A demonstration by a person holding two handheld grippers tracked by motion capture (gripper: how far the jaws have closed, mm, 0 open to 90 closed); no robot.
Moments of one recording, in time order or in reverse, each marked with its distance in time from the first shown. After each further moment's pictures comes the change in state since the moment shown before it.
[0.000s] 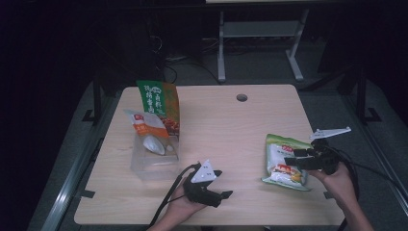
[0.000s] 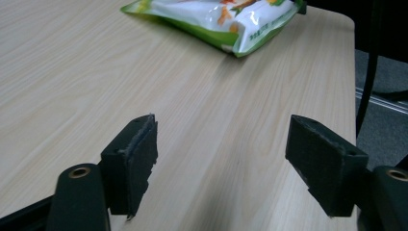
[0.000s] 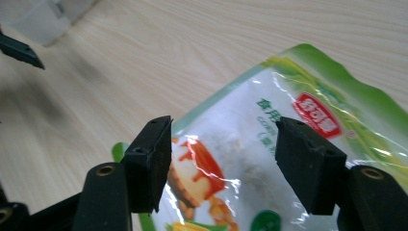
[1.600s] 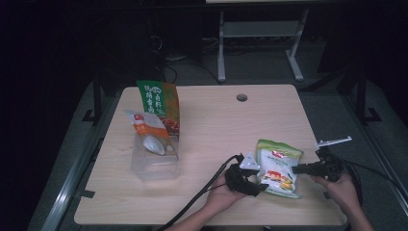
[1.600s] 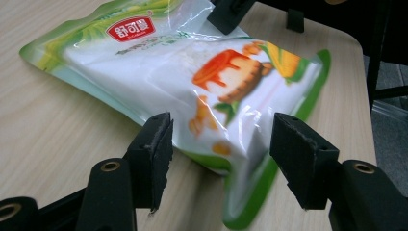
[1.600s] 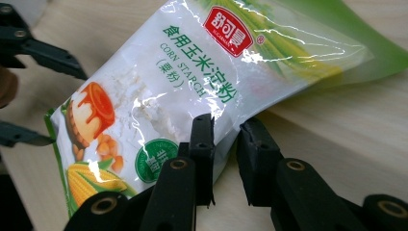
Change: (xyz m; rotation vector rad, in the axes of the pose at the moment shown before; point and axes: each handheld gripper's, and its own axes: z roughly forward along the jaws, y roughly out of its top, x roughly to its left) left arm -0.012 0.050 0.098 0.085 -0.092 -0.036; right arm -0.034 -0.039 0.017 0.102 0.074 0.189
